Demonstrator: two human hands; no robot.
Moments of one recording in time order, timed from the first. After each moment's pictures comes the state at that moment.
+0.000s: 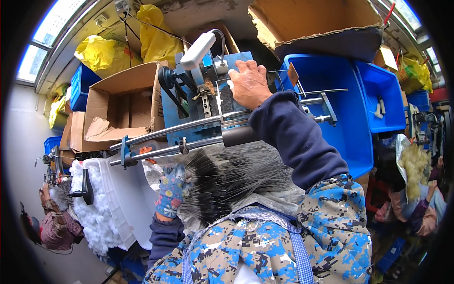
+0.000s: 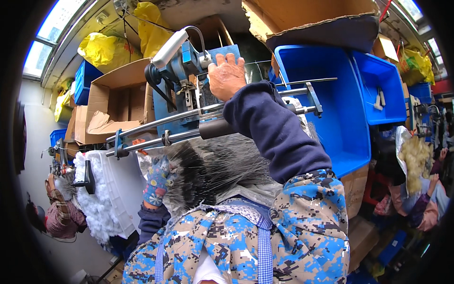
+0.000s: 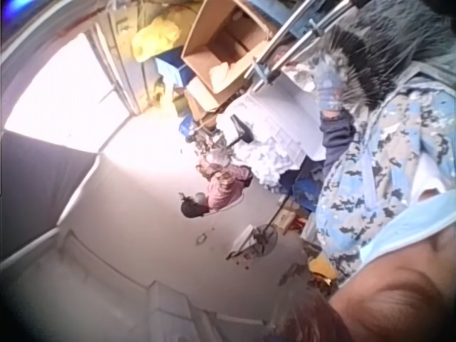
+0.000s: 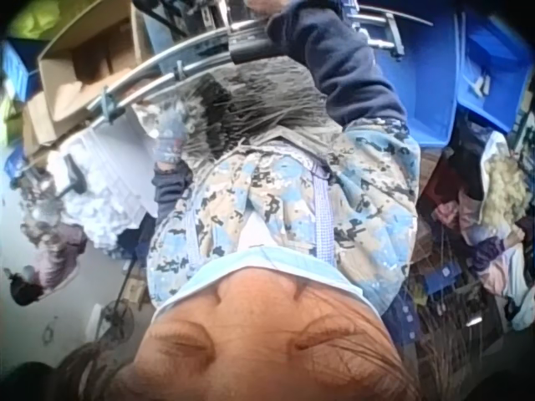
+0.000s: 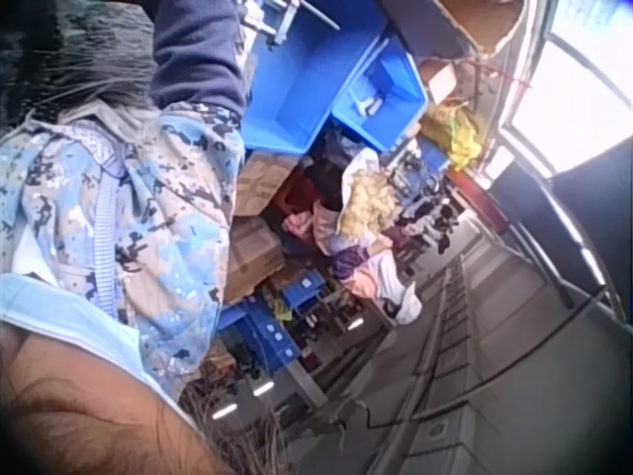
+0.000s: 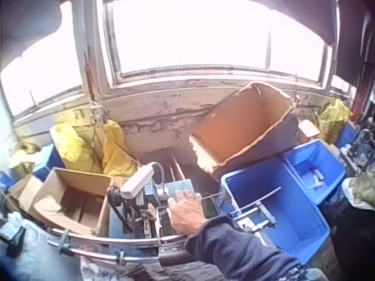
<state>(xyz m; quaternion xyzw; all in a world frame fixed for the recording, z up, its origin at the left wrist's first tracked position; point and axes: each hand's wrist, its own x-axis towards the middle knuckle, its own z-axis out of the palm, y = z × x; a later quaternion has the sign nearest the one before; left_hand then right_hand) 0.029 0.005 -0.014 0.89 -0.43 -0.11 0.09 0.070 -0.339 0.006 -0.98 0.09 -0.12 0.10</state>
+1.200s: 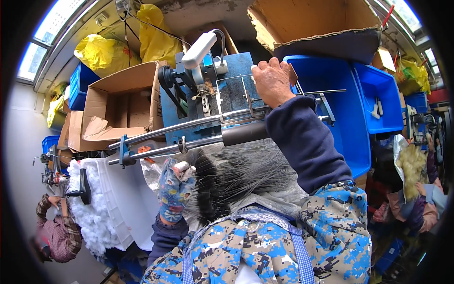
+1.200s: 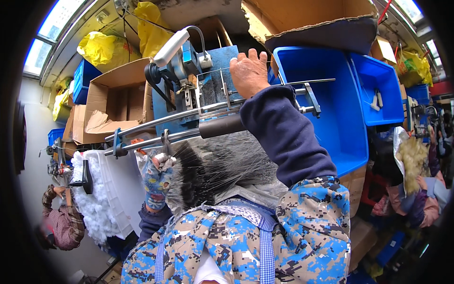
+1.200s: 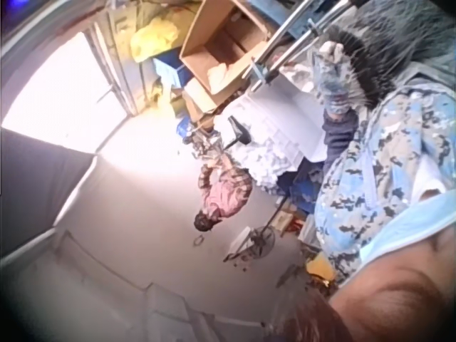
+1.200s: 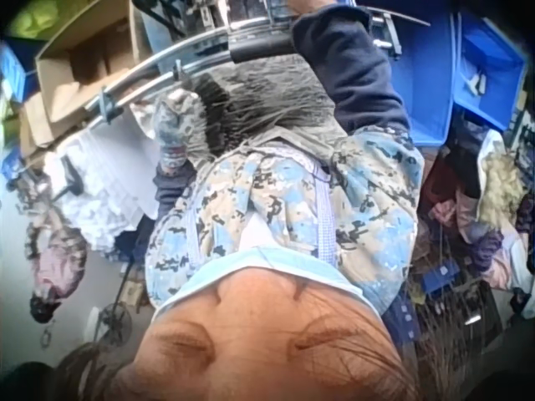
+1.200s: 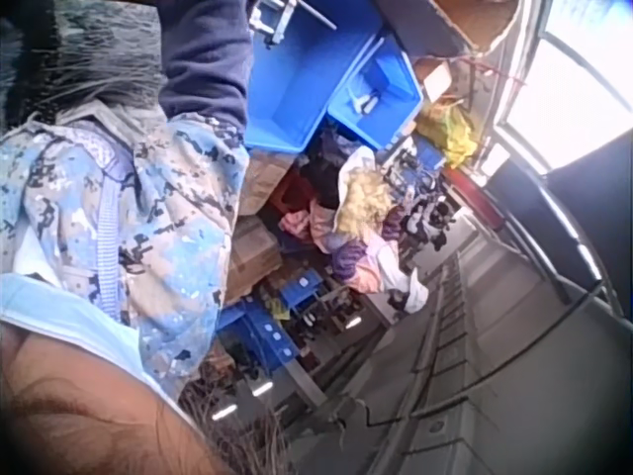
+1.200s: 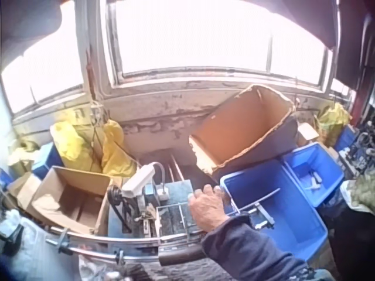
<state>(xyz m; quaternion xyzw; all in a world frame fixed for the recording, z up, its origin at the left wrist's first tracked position) 0.015 -0.043 0.036 0.87 -0.33 0.02 0.37 0.045 -0.374 0.029 -0.99 0.11 -0.06 -0.02</state>
